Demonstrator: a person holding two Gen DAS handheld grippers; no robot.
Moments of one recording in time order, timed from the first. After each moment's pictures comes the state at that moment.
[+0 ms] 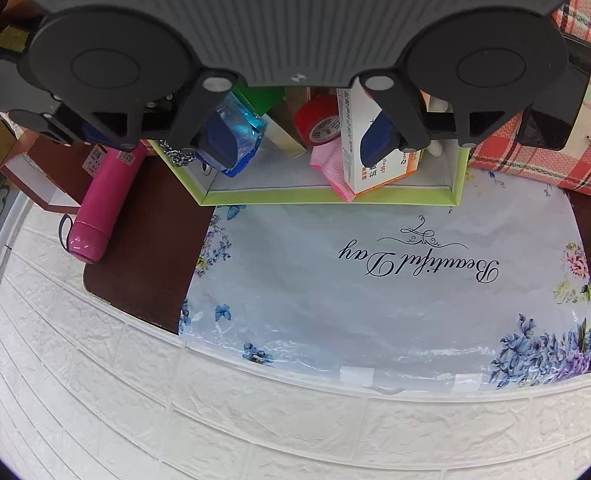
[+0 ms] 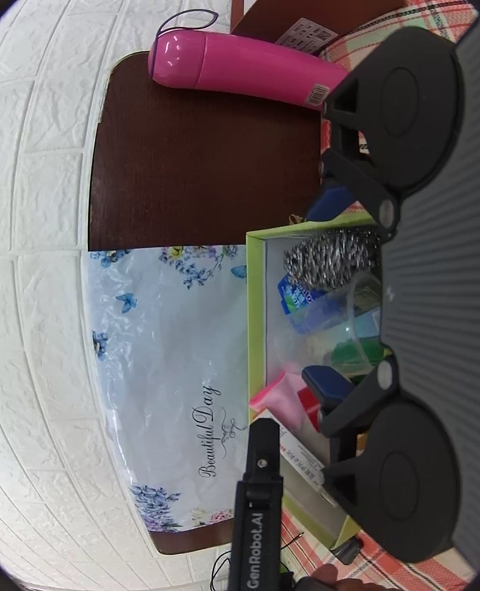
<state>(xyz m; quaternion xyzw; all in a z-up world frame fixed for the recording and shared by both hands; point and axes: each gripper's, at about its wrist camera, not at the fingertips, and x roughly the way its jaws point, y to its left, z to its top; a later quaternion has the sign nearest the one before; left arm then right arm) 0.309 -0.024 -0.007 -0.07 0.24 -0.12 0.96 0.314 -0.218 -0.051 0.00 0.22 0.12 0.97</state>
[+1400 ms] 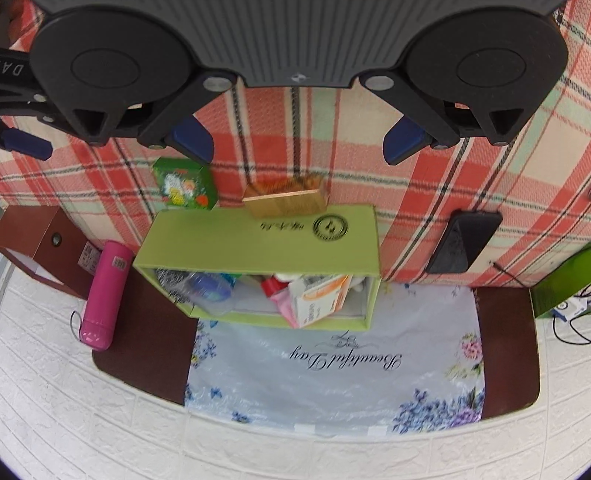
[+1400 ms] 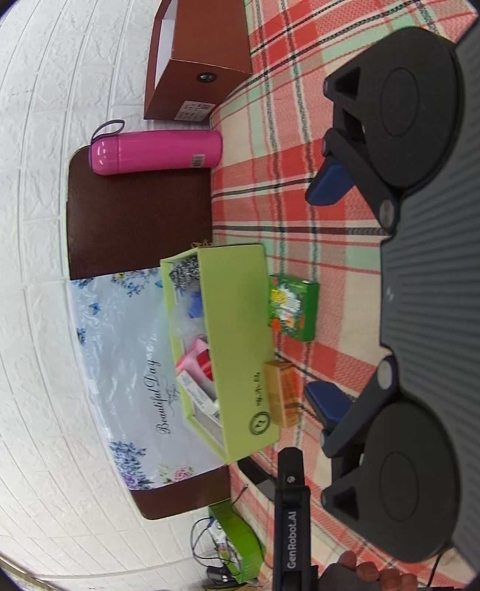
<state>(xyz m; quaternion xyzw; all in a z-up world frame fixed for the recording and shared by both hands) 0.145 -0.017 -0.057 -0.04 0.30 -0.04 0.95 0.125 -0.245 -0.079 0.03 0.27 0.11 0.96</state>
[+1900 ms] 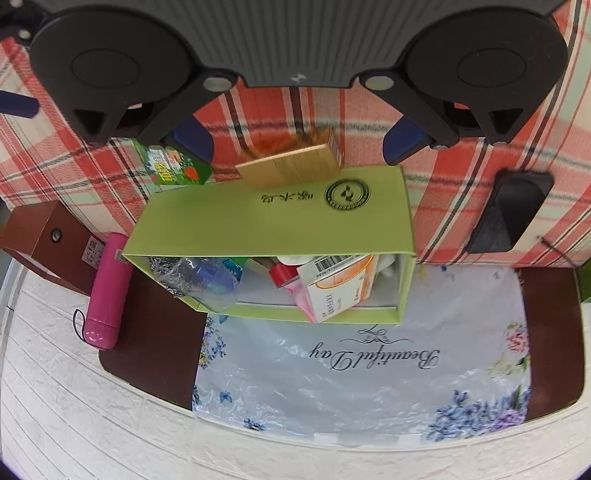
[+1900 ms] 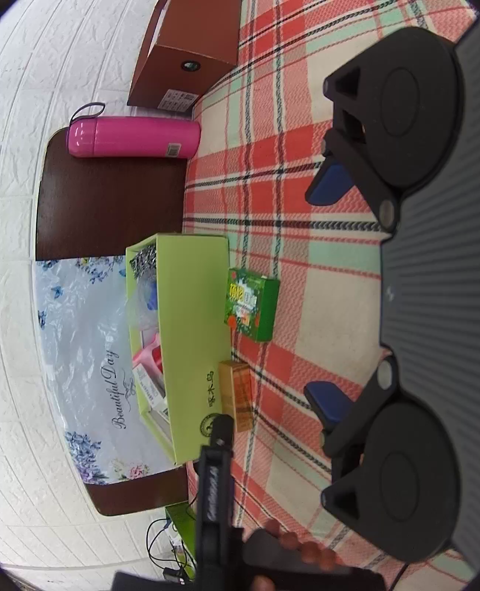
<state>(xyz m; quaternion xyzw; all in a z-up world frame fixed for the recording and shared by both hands) 0.213 -0.010 -0.075 -0.03 0.27 -0.10 0.96 0.126 -0.238 -0.100 0.00 0.30 0.11 0.95</state>
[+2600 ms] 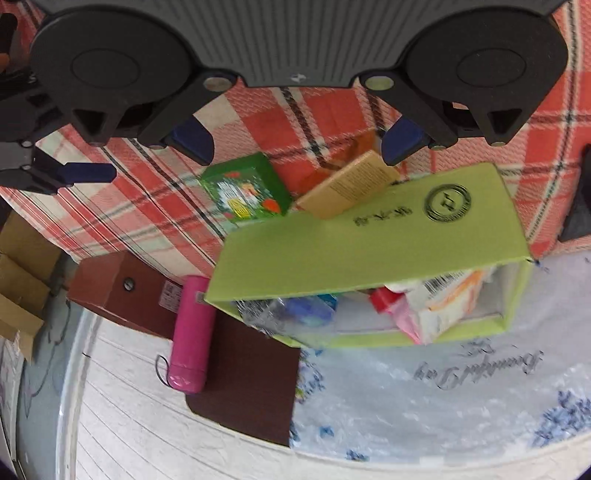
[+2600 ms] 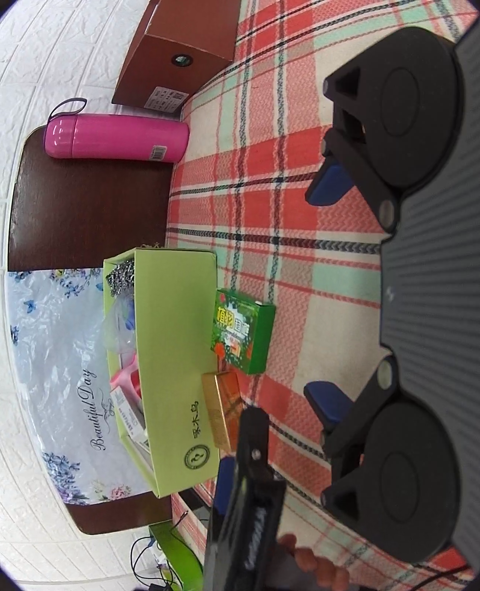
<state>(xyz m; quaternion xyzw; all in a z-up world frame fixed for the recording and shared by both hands) 0.209 -0.030 -0.087 0.00 0.28 -0.24 0.93 0.170 -0.241 -0.116 -0.02 0.33 0.10 0.94</state>
